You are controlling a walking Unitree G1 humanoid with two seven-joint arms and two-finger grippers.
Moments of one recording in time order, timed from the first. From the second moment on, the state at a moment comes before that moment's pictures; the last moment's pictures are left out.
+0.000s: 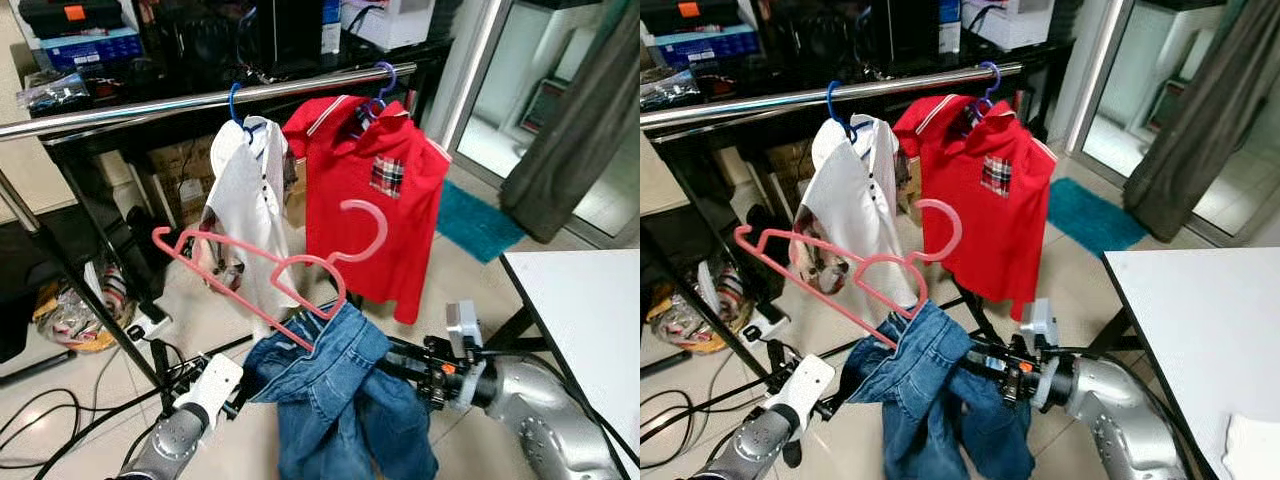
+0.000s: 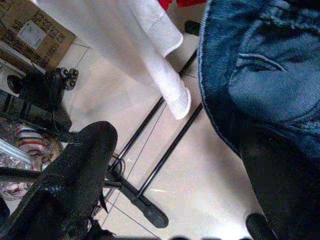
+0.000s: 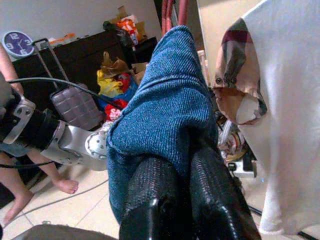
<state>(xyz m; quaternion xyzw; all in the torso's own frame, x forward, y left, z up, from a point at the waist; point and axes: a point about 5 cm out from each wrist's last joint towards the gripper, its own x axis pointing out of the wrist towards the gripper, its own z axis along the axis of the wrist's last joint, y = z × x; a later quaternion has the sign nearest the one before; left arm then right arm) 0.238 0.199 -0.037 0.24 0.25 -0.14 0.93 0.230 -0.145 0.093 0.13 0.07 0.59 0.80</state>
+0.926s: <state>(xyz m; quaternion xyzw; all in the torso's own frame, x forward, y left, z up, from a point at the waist) 0.254 0.181 -0.030 0.08 0.28 -0.19 0.94 0.228 -0.142 0.111 0.16 0.06 0.60 0.79</state>
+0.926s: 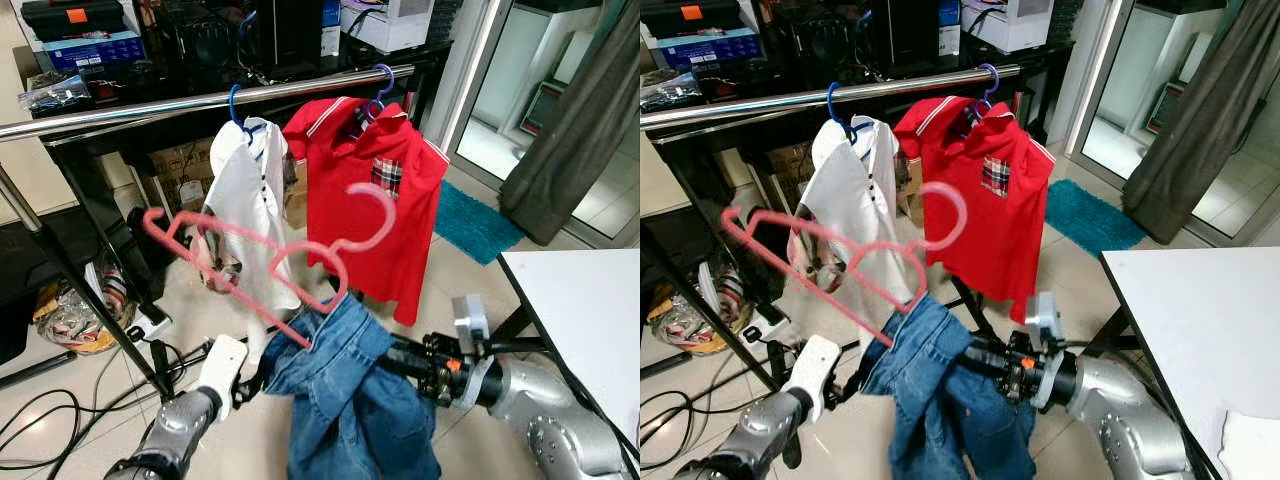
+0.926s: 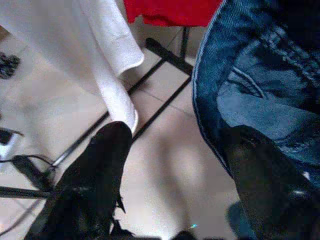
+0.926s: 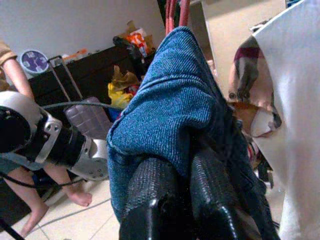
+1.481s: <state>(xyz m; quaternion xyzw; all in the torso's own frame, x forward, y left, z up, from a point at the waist) 0.250 0.167 -0.032 0.01 0.29 -0.25 0.92 0.226 -0.142 0.115 0.15 0.05 0.59 0.79</state>
